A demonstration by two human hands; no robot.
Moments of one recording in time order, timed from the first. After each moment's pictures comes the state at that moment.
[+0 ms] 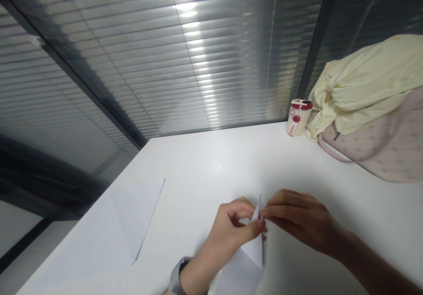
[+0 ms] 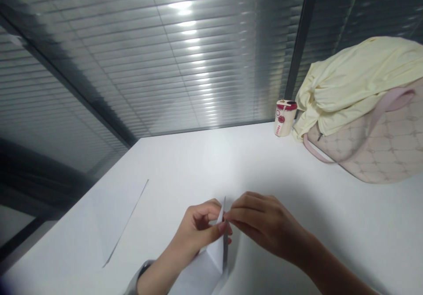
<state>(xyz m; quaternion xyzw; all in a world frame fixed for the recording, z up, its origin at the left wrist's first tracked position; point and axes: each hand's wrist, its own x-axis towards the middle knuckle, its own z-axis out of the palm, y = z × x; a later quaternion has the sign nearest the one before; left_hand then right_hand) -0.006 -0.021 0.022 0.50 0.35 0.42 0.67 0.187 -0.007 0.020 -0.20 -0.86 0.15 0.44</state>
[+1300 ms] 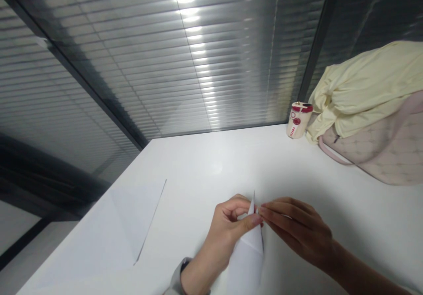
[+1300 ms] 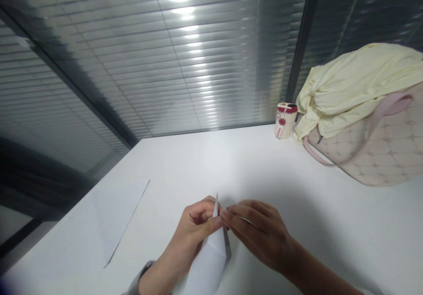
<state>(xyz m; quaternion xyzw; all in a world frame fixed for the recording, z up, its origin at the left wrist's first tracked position) -0.009 -0.023 0.025 0.50 0.37 0.47 0.62 0.171 -0.019 0.009 -0.20 -0.83 0.03 0.53</state>
